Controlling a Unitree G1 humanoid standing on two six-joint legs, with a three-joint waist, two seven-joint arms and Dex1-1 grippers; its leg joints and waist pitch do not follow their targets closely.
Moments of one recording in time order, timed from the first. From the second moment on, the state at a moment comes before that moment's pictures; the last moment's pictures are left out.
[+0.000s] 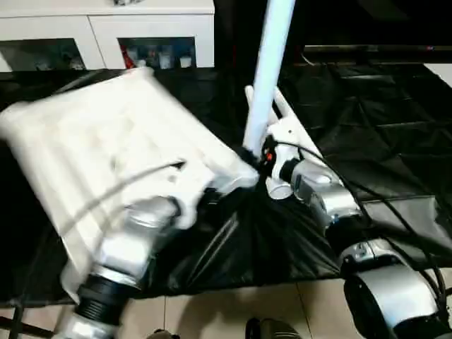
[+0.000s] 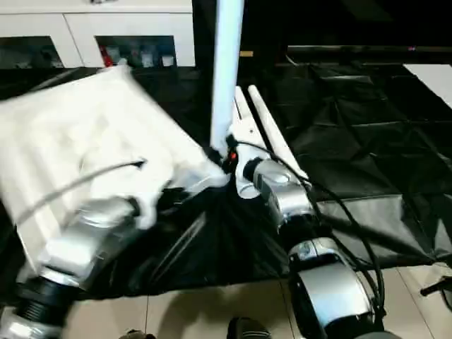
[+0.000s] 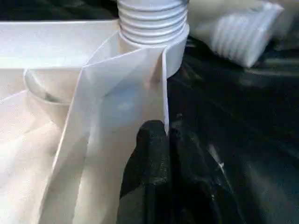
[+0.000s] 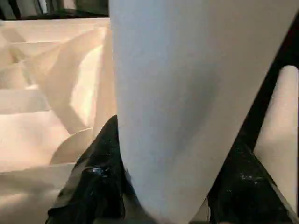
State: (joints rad) left arm -0.33 0.17 -0.22 -0.01 0.04 0.62 -0.52; right arm -0.78 -0.10 0.09 0.89 0.14 -0.01 0.53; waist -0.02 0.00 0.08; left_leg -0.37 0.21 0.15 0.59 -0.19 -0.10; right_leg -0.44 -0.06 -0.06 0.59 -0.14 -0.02
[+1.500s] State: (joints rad) left arm -0.37 0.36 -0.25 0.07 0.01 0.44 -0.71; right arm -0.72 -0.11 0.06 0.87 0.12 -0.03 0.70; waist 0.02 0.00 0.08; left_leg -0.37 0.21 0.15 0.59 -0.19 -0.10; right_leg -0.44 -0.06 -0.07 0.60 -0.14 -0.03
